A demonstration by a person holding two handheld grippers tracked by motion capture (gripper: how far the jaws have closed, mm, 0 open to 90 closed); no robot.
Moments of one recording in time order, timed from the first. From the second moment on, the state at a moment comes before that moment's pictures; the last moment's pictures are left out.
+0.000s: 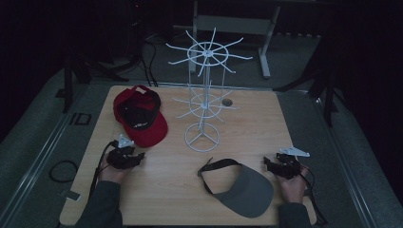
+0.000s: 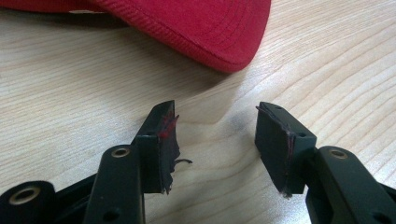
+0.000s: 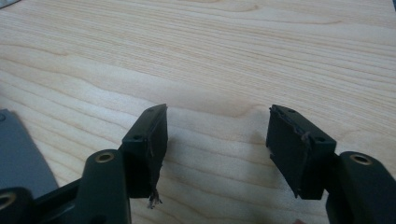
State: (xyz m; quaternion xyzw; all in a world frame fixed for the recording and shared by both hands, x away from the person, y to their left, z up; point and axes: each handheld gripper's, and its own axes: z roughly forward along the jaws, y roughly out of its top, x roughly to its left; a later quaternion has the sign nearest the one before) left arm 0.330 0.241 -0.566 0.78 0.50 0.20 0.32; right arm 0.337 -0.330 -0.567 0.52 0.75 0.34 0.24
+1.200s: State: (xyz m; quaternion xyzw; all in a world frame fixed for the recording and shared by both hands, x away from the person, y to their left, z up) left arm 0.366 0.258 -0.537 0.73 0.56 0.10 0.38; right arm 0.336 -0.328 -0.567 0.51 0.75 0.34 0.23
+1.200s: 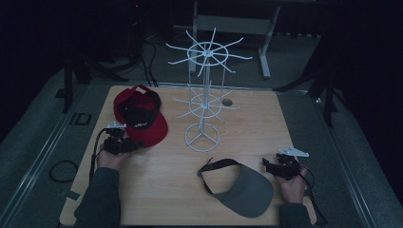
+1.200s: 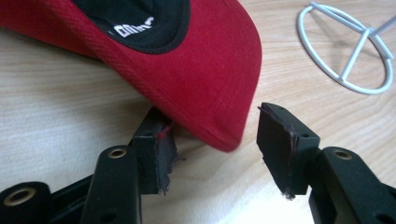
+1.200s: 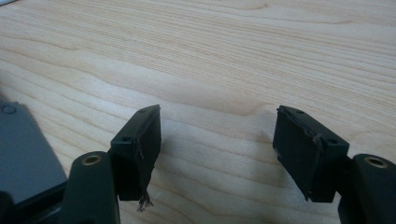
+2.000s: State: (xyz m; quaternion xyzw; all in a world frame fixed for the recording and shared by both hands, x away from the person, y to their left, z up) left arm 0.384 0.253 -0.550 0.73 0.56 0.10 0.37; right arm 0.336 -0.328 -0.567 0.51 0.76 0.34 0.23
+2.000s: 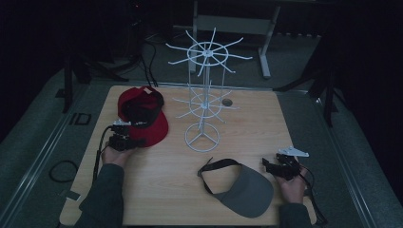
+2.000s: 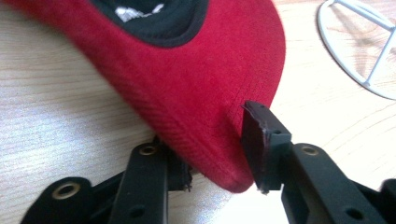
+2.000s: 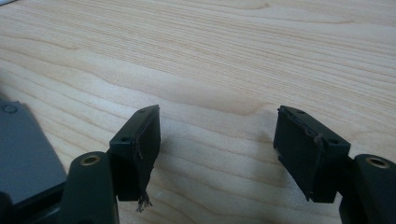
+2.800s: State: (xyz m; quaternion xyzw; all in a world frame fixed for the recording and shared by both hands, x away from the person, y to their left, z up) left arm 0.371 0.249 -0.540 0.72 0.54 0.13 0.42; right arm 0.336 -0.328 -0.567 0.51 0.76 0.34 0.23
